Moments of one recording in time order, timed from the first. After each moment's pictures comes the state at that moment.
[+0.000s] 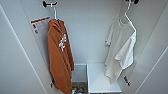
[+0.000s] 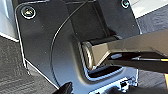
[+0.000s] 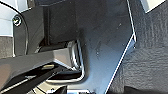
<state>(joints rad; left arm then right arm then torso) 1.54 3.03 -2.67 0.15 -0.13 0.06 -1.52 3.06 -2.76 -0.03 0.05 0.12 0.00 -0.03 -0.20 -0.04</state>
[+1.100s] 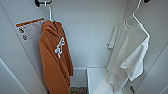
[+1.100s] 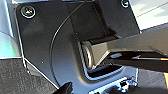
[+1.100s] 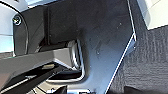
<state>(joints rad) 1.54 3.03 -2.67 0.15 -0.13 0.06 -1.52 3.06 -2.76 -0.03 0.05 0.12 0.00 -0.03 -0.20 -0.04</state>
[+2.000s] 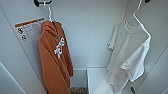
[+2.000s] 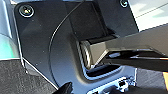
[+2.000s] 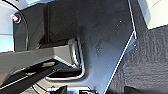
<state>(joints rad) 1.54 3.04 -2.67 0.15 -0.13 0.06 -1.53 3.06 -2.76 -0.03 0.04 0.12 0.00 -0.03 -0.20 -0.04</state>
